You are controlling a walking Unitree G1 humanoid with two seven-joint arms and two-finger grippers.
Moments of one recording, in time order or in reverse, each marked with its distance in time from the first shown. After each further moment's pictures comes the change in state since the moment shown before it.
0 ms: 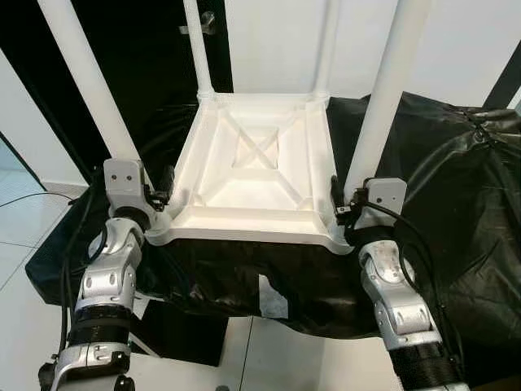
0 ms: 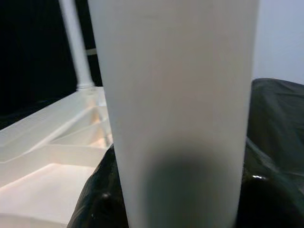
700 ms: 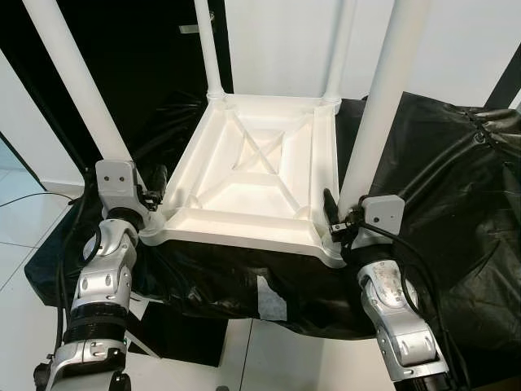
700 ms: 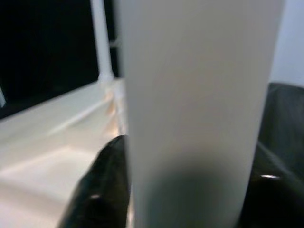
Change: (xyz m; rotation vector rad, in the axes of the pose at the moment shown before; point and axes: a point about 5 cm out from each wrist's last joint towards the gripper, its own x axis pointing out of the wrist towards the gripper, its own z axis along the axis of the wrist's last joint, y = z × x) left arm 0.000 0.006 -0.001 -0.037 -0.037 0.024; right arm -0.021 0.003 -0.002 -0.053 0.030 0.069
